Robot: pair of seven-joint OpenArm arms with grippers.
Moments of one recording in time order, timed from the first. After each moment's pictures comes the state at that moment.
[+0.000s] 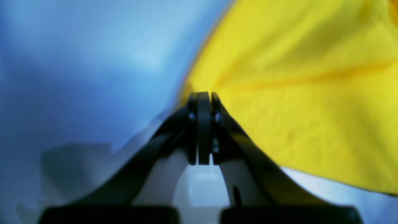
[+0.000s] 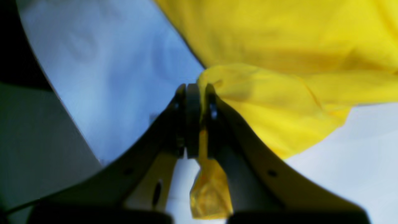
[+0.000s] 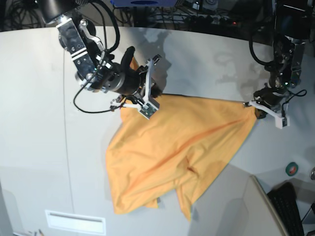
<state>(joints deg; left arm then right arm) 4.5 -30.0 0.3 64.0 -38.9 -3.9 15.6 -4.8 3.3 -24.6 87.6 8.6 26.4 -41.2</state>
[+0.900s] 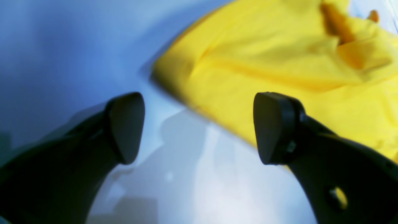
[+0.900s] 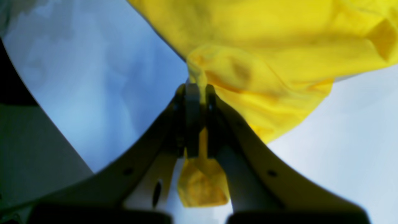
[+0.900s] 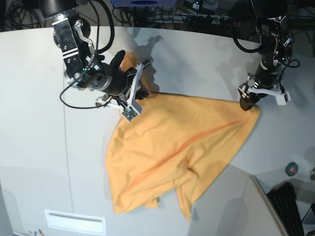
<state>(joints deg) 9.7 -13.9 -24.5 64.5 -38.1 -18.1 19.4 -7.6 3.1 -15.7 87.8 9.3 26.5 -40.8</state>
